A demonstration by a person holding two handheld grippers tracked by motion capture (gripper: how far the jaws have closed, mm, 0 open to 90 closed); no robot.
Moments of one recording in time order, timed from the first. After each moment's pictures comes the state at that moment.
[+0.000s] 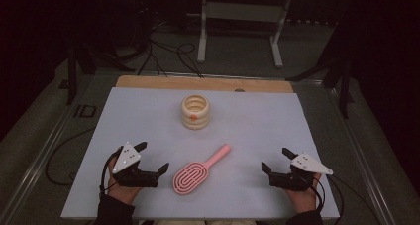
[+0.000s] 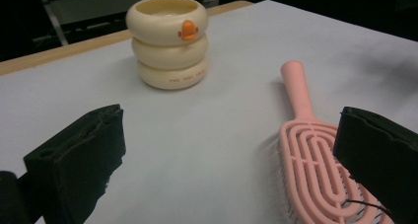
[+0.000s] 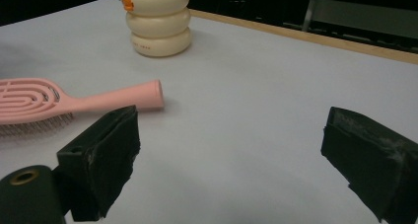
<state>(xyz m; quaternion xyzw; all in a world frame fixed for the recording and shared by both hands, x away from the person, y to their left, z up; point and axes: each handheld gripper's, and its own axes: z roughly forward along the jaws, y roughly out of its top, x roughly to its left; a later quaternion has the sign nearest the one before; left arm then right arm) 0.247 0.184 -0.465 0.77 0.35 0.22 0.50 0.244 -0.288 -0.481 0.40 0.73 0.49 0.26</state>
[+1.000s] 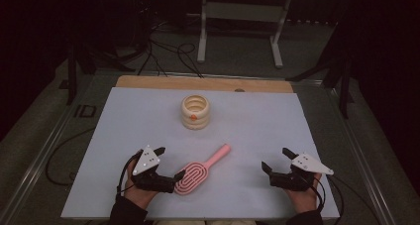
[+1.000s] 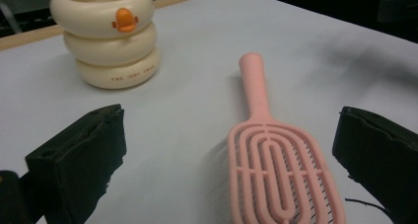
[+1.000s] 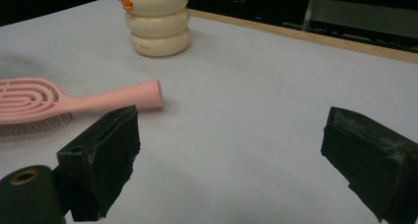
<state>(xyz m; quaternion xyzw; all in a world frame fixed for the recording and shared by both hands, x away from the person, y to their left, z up) 0.245 0.143 -0.473 0.79 0.32 0.17 0.50 0.244 -0.289 -0.481 0.40 0.73 0.49 0.26</state>
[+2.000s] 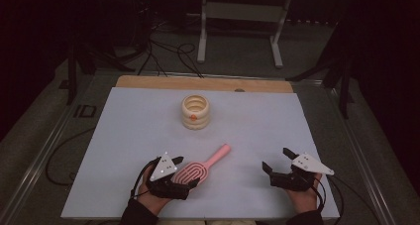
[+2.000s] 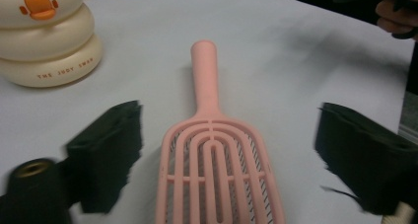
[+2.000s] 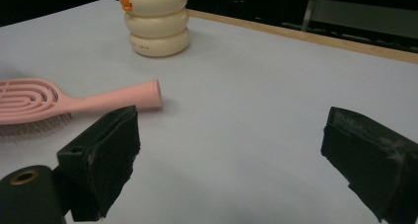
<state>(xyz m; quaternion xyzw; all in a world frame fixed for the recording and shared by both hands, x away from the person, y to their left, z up) 0.234 0.108 -0.480 0.81 0.30 0.14 0.49 0.243 -0.290 -0.481 0.40 0.73 0.49 0.26</state>
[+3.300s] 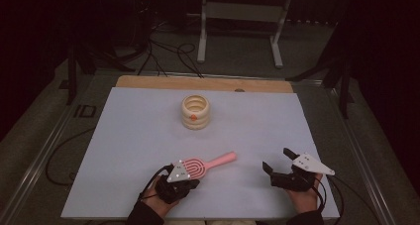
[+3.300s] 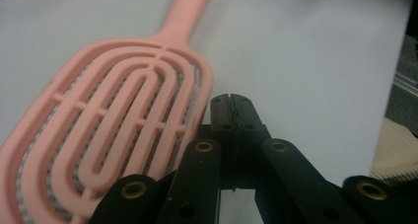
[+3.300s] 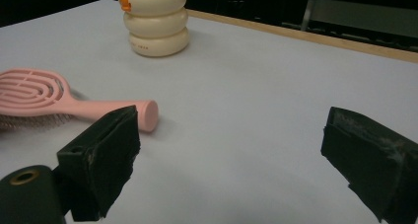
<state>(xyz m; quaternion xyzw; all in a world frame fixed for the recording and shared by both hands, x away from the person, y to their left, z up) 0.236 0.094 -0.503 0.87 0.29 0.07 0.40 0.243 -0.292 -0.481 0.40 0.73 0.49 0.26</state>
